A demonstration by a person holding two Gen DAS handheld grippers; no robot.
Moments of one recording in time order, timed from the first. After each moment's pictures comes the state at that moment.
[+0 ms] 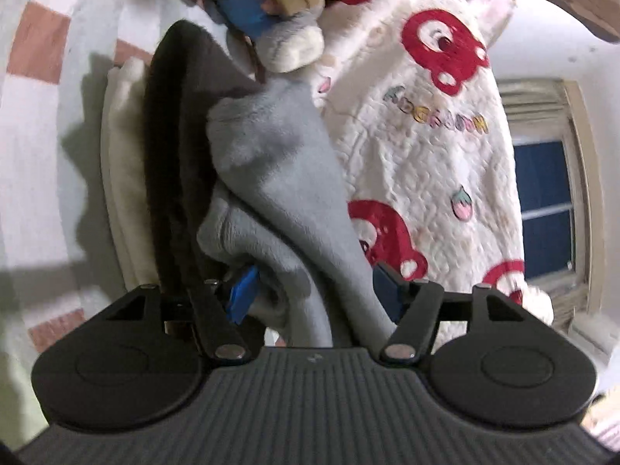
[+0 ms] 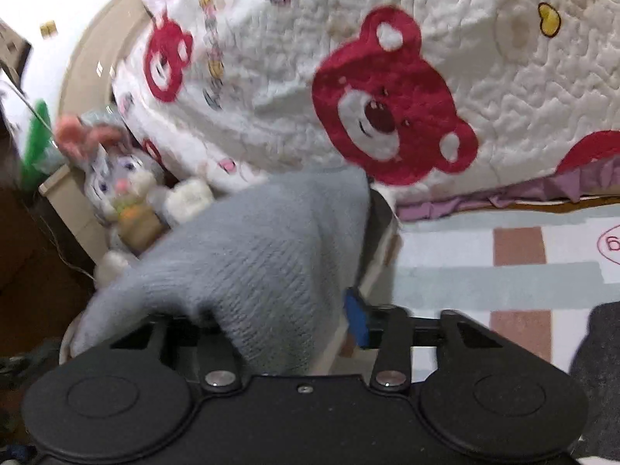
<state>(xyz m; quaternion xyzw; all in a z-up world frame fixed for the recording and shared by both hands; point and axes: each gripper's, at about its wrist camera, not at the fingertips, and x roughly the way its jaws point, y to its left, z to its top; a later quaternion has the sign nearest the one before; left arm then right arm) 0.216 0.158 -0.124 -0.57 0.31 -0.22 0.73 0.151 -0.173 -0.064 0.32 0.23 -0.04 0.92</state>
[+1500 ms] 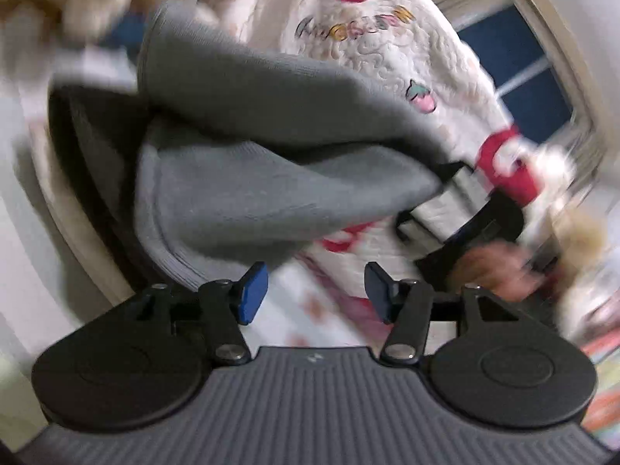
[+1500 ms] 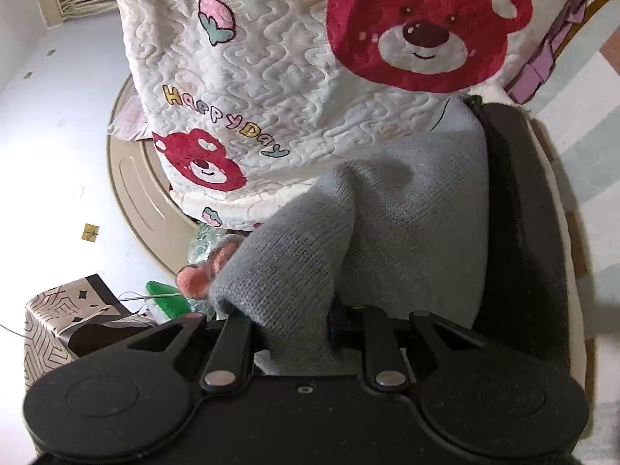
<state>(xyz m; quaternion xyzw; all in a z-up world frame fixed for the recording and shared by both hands) 0.182 0.107 -0.052 -0.30 0.29 -0.29 0.86 0.222 -0.193 -0.004 0.63 0.20 0.08 0.75</state>
